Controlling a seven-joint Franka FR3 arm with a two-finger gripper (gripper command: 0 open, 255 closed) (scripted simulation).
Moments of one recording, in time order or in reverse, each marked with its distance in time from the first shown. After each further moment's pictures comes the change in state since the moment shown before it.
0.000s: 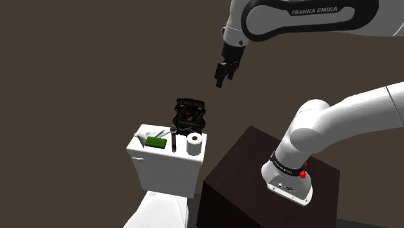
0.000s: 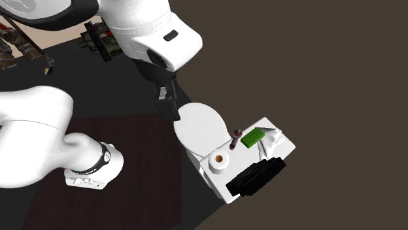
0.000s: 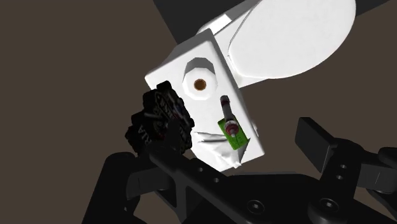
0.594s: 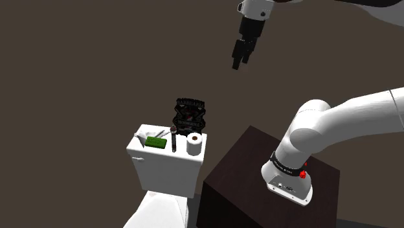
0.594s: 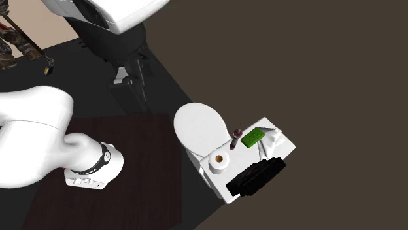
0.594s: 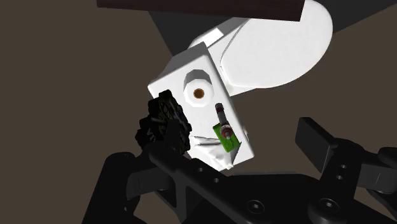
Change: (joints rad) arm -0.005 -0.067 -0.084 0.174 -0.008 -0.278 -0.088
